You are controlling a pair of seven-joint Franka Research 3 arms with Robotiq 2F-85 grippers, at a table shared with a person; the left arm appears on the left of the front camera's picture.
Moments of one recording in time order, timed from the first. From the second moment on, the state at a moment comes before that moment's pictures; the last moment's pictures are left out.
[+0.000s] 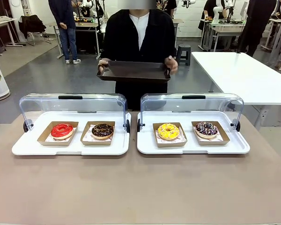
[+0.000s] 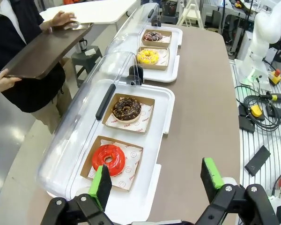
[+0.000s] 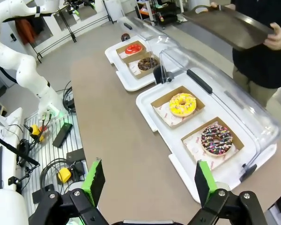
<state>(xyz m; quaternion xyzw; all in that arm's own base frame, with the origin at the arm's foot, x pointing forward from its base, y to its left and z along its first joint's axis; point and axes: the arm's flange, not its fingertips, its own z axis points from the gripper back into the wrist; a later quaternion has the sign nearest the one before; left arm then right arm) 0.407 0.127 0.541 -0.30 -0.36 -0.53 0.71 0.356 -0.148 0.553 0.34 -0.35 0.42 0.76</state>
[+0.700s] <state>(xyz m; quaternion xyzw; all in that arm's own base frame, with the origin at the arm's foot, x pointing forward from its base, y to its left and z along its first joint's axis) 0.406 0.127 0.541 -0.30 -0.36 -0.53 0.71 0.355 -0.147 0.553 0.34 -0.35 0.42 0.76</state>
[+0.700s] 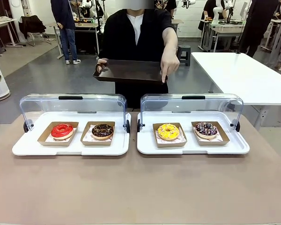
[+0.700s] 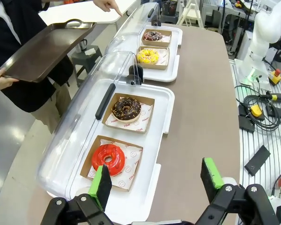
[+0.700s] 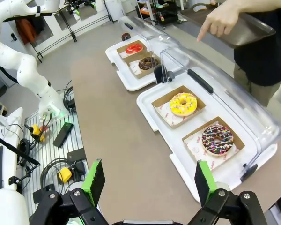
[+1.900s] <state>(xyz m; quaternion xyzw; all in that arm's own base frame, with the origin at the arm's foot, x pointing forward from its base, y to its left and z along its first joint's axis) 0.406 0.126 0.541 -0.30 -0.36 -0.53 0.71 0.355 -0.147 0.553 0.34 -0.35 0.42 0.76</state>
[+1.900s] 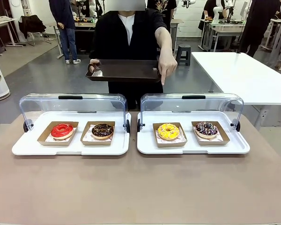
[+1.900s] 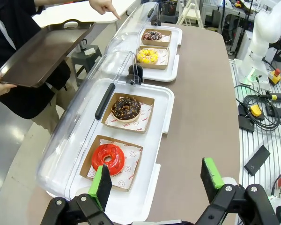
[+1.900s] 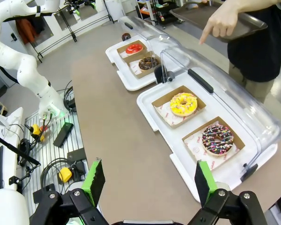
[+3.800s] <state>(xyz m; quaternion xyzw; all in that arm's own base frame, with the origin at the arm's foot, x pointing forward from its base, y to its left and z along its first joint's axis) 0.407 0.126 0.541 -0.30 -0.36 -0.53 0.71 0.391 0.127 0.500 0.11 -0.02 0.65 0.75</state>
